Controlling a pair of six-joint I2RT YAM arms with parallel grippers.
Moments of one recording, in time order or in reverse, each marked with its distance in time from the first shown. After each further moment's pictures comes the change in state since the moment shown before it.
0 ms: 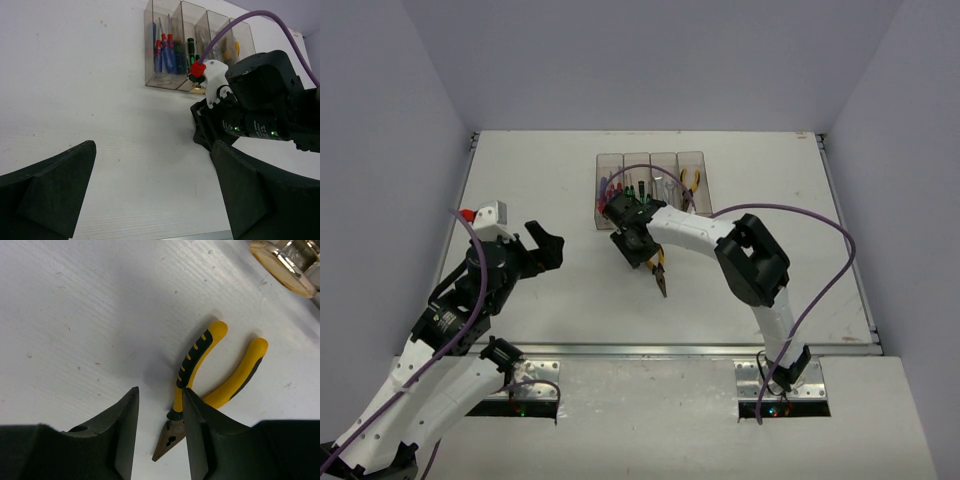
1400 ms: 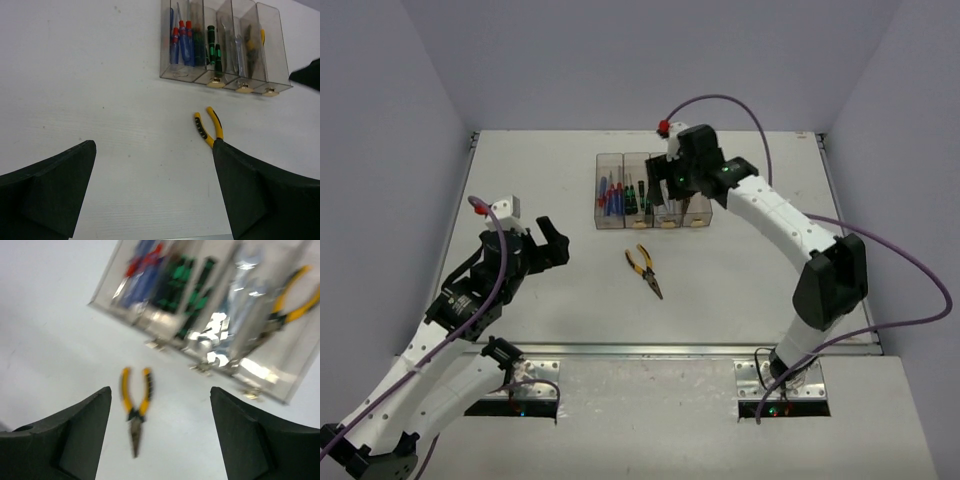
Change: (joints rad) left arm 0.000 0.072 0.000 0.004 -0.020 0.003; right arm -0.280 -0.403 -0.053 0.176 -0.207 0.008
